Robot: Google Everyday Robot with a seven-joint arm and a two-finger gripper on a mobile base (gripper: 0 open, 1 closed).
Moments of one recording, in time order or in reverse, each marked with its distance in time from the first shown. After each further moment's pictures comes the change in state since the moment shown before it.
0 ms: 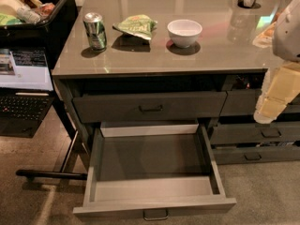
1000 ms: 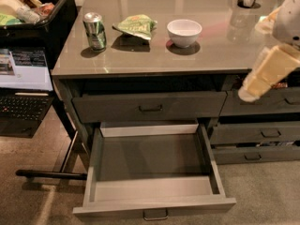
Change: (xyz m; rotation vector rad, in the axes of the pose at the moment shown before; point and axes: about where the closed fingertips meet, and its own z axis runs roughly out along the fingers) arm -0.014 -0.034 -0.006 0.072 -0.166 0.136
